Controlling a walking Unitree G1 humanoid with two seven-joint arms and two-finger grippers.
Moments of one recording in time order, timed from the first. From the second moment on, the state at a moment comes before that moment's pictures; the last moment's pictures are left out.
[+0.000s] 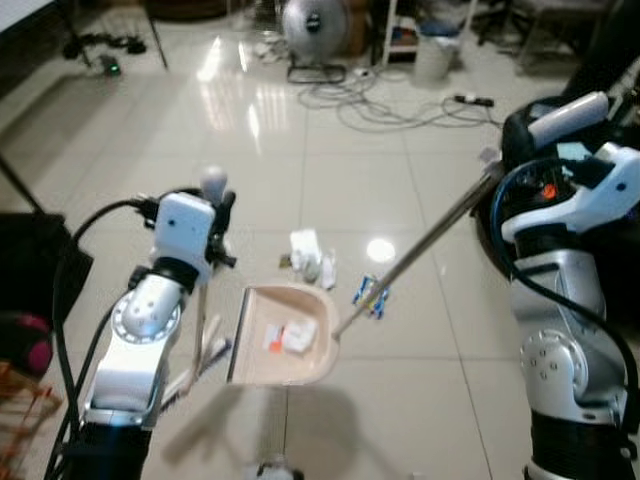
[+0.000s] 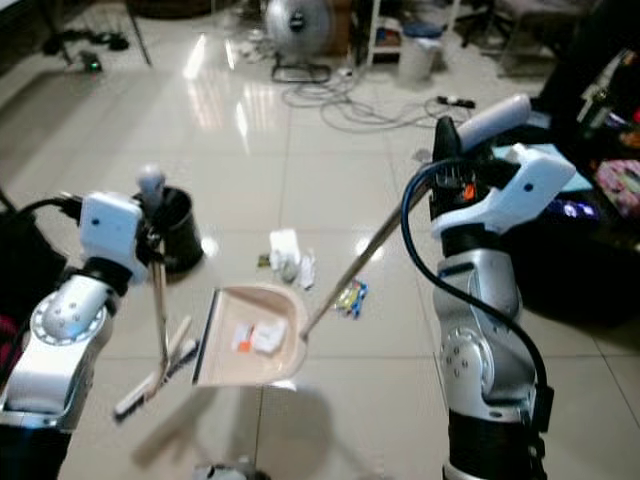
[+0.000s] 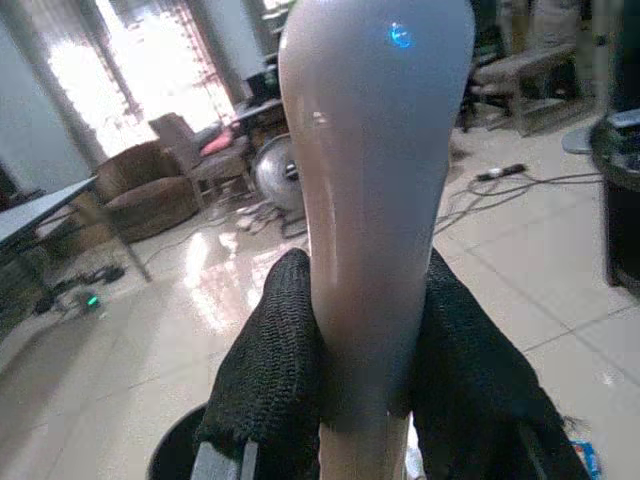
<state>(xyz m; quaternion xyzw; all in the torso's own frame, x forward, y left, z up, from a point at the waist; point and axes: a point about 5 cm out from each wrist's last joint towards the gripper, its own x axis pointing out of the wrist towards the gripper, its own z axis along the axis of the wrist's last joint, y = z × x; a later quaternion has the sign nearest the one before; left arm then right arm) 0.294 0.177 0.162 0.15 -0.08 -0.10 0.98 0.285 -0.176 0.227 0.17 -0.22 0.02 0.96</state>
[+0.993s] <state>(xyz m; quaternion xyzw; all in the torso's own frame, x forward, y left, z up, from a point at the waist) 0.297 0.187 0.150 0.15 -0.07 -0.05 0.98 0.298 -0.180 0.264 0.17 -0.24 0.04 0.96</state>
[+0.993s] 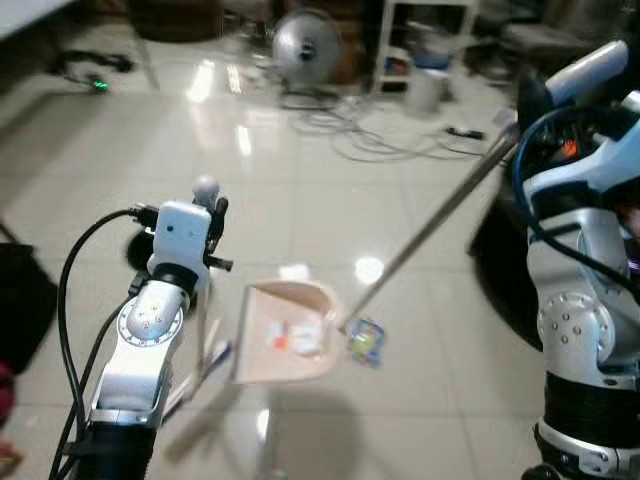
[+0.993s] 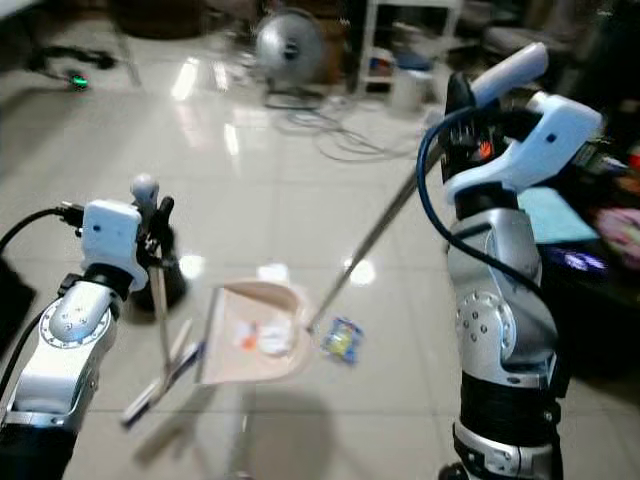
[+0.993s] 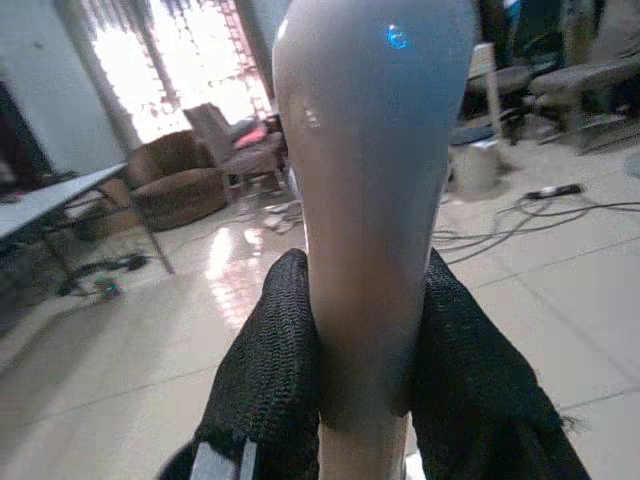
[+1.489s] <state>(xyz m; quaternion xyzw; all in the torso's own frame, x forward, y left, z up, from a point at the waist) 0.293 0.195 0.149 0.17 -0.06 -0.04 0.98 0.307 -0.181 0.280 0.17 -0.25 0.07 0.95</state>
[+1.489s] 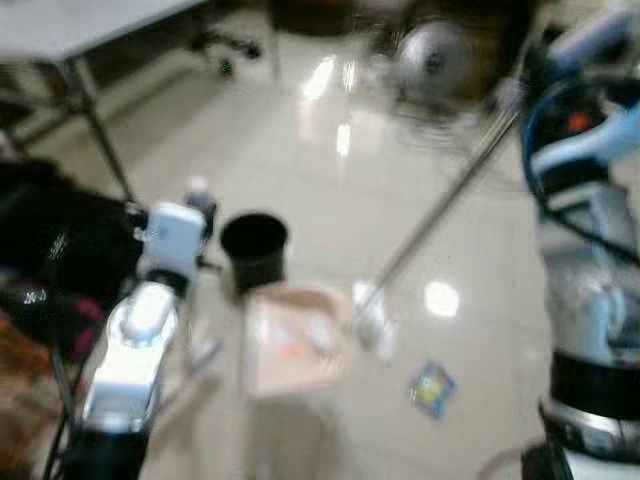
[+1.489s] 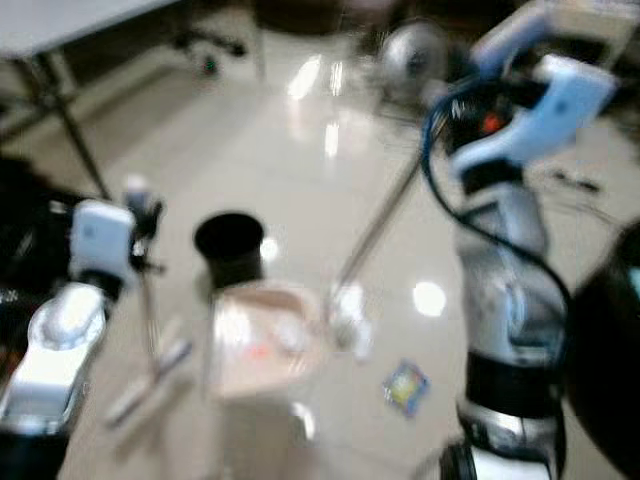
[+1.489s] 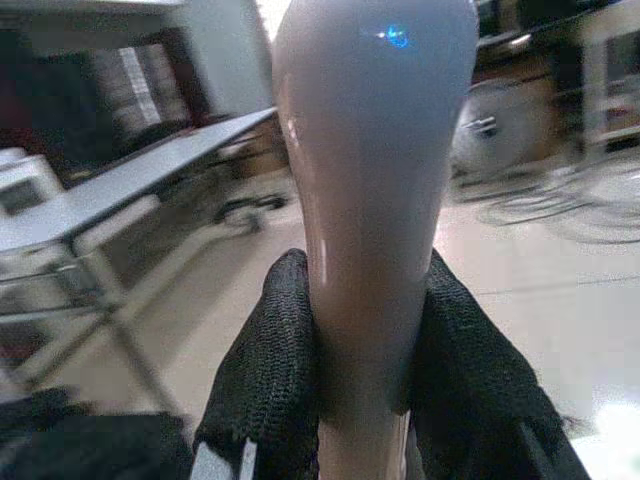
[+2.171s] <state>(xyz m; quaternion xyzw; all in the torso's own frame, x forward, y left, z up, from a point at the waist) 0.291 0.192 0.145 0.16 -0.06 -0.03 0.98 0.311 -0.183 0.282 0.16 -0.25 0.07 0.95</state>
